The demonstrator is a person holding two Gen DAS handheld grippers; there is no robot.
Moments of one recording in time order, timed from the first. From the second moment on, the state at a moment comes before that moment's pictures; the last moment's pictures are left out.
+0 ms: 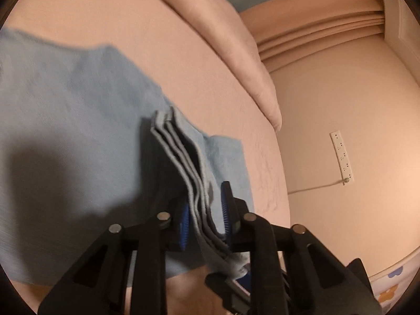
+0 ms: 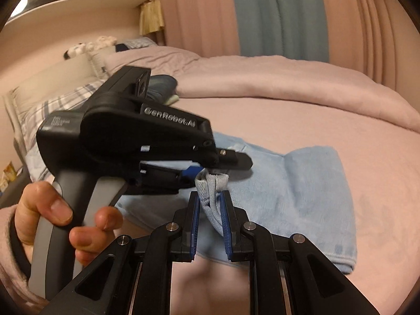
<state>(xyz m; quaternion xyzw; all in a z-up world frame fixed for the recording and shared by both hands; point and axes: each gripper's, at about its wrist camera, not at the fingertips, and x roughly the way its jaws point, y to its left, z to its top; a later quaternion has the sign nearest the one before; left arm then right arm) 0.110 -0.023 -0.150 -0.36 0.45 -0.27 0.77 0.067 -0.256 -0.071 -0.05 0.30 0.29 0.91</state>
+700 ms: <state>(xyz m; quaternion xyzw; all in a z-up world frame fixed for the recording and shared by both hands) 0.102 0.051 -0.159 -0.28 0.45 -0.13 0.84 0.082 -0.238 -0.088 -0.01 0.37 0.37 0.85</state>
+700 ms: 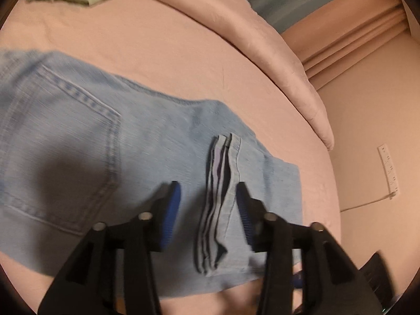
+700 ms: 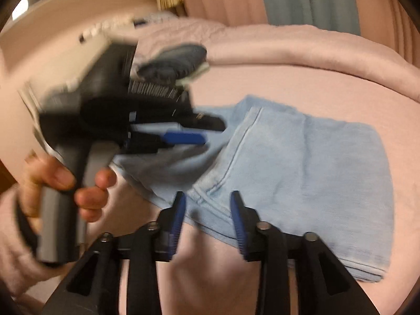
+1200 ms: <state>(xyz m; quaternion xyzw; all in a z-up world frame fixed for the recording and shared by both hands) 0.074 -0.040 -0.155 -0.04 0.45 -0.20 0.87 0.196 -0.334 -0.069 0.08 0.40 0.20 0.89</state>
